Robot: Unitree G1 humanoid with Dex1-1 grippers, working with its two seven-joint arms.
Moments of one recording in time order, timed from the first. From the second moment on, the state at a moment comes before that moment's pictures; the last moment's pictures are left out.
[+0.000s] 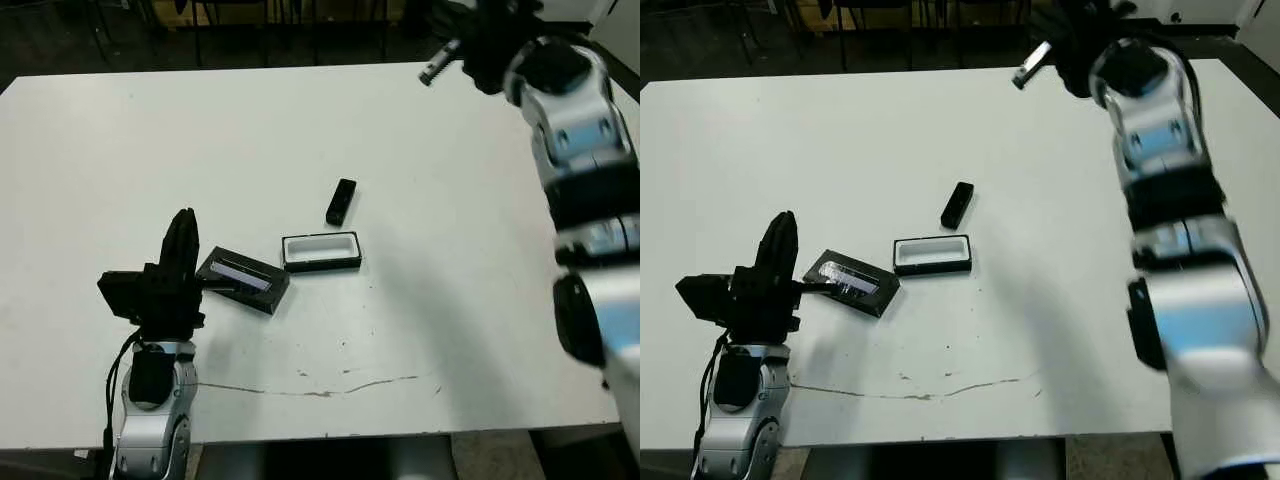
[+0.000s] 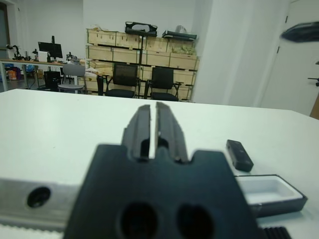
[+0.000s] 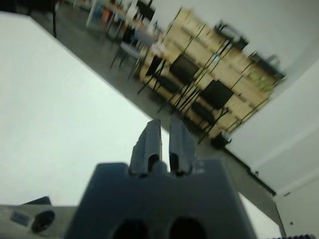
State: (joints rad) left arm 0.17 0.04 0.00 -0.25 -0.09 -0.21 -0.04; right arm -1.27 -0.36 0.21 1.01 -0.18 0.04 0.53
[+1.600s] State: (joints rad) left arm 0.20 0.01 -0.02 -0.24 -0.08 -0.23 -0.02; right arm -1.26 -0.04 0.38 1.27 -0.37 0.05 0.87
